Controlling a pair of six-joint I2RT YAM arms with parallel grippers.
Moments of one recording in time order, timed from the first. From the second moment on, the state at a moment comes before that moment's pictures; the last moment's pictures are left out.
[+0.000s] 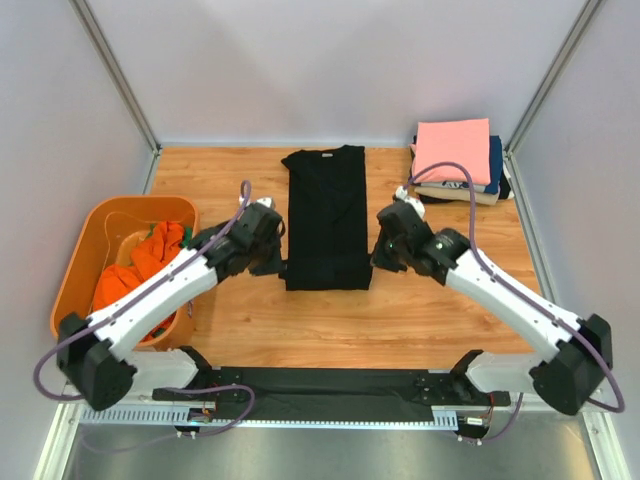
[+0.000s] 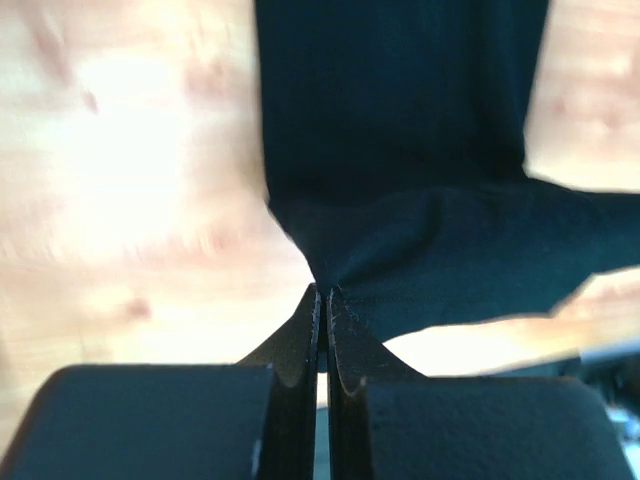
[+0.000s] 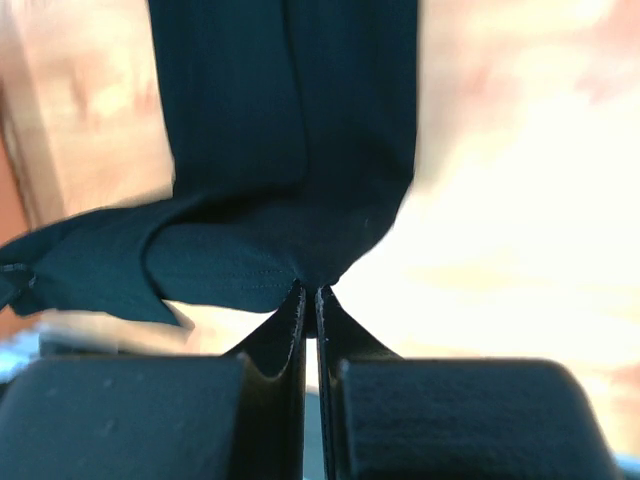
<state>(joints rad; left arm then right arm) -0.71 1.21 1.07 -0.81 -0.15 -0.74 0.72 1.23 1.09 -0.74 0.17 0.86</state>
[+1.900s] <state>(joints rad) -0.42 1.56 0.92 -0.49 0.16 -0.60 0.37 1.73 1.04 -0.46 -0.30 0.62</state>
